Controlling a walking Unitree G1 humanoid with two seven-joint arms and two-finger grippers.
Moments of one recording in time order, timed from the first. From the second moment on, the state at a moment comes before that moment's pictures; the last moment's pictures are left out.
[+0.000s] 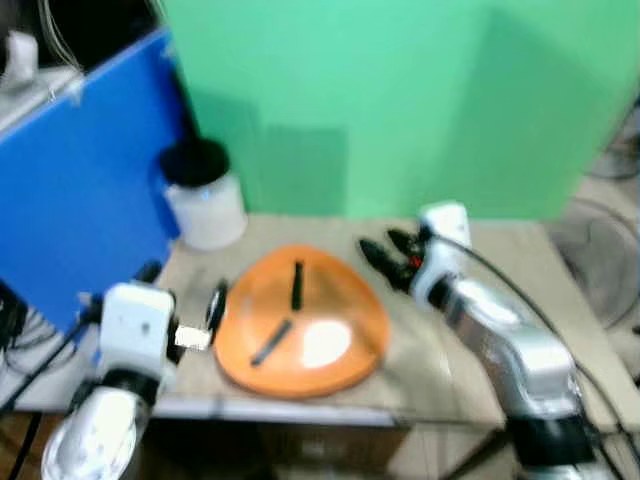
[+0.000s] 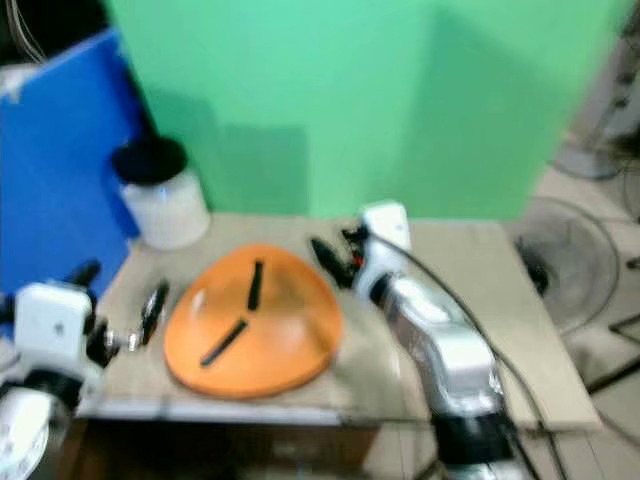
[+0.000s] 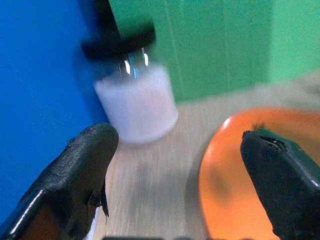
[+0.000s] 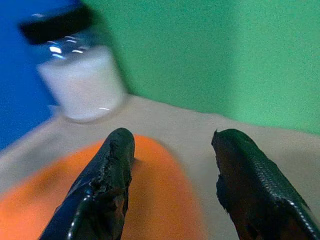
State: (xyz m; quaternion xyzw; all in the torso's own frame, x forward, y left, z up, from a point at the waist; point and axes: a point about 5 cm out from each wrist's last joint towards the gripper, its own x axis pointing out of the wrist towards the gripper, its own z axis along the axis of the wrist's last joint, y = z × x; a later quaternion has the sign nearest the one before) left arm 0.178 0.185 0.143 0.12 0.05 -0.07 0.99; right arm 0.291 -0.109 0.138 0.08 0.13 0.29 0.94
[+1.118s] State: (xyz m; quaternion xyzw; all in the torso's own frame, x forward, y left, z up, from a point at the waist) left arm 0.200 0.174 0.072 0.09 0.17 -0.34 0.92; right arm 0.311 -0.145 0.107 0.10 0.35 0.37 0.86
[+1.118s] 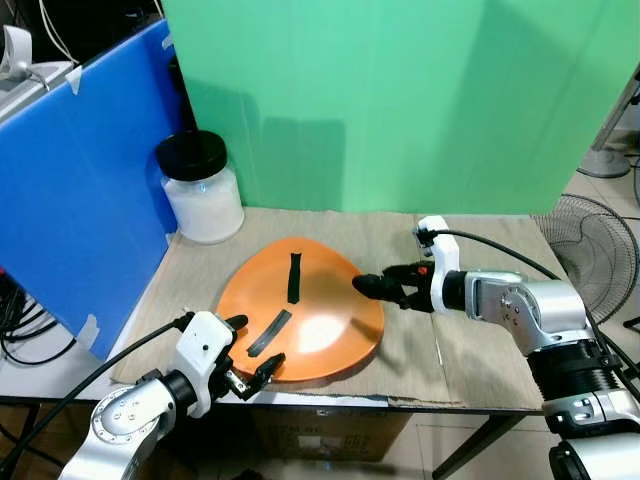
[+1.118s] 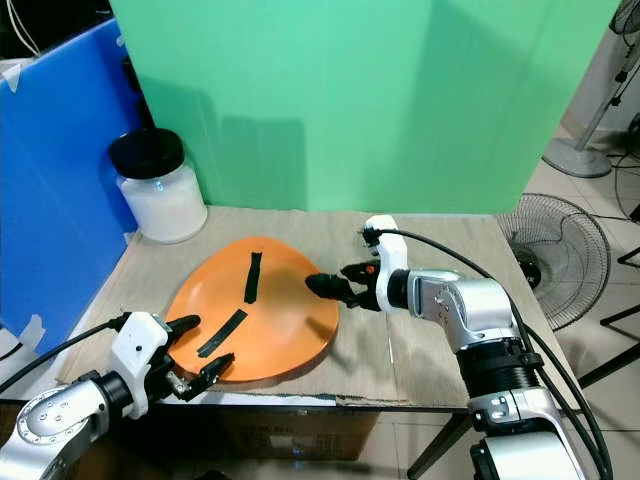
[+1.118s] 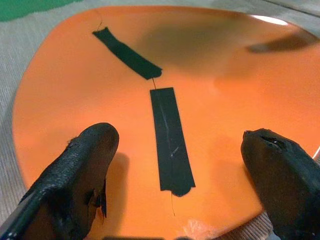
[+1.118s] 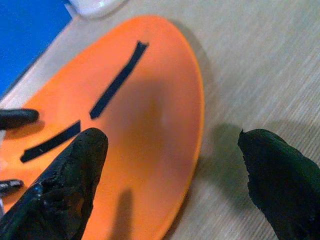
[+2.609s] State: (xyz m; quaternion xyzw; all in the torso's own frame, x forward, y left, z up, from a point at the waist) left arm 0.195 0.166 0.057 0.09 0.14 -0.37 0.91; right arm 0.296 -0.103 0.082 0.21 0.38 0.45 0.78
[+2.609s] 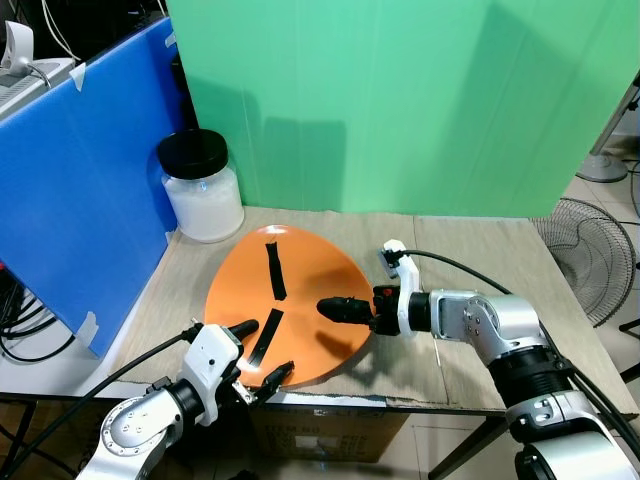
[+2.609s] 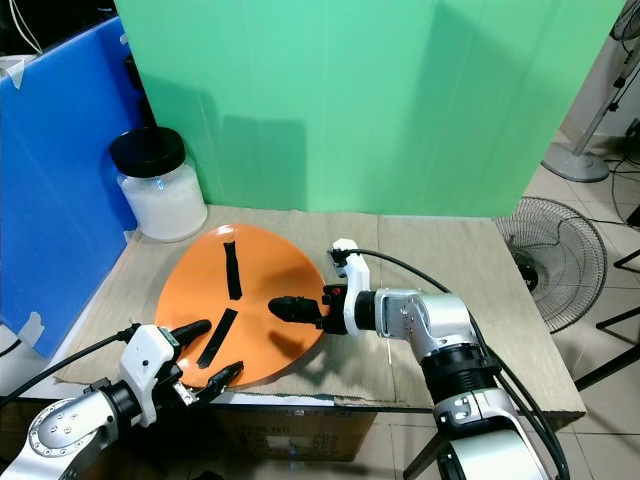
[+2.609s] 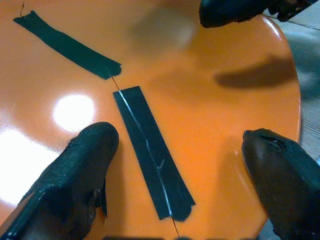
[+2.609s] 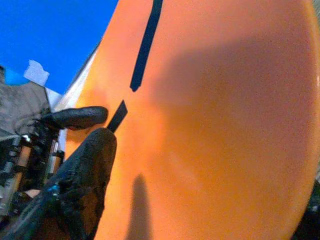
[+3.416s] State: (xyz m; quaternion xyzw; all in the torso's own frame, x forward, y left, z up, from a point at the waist) left arm 0.196 0.167 0.056 0.11 0.13 -0.37 0.91; right arm 0.285 -0.105 0.066 0.31 0.39 0.44 0.74
